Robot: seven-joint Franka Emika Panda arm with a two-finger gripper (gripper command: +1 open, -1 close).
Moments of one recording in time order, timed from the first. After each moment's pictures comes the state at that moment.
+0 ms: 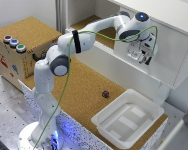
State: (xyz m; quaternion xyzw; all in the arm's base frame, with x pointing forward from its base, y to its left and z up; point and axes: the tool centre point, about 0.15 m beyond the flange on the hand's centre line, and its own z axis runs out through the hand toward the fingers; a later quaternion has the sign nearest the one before) arm 0.550 -0.305 0.580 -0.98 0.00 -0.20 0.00
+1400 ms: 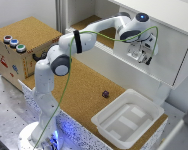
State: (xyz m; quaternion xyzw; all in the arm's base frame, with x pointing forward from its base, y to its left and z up) arm 0.551 -0.277 0.578 -0.98 -0.02 -0.19 0.02
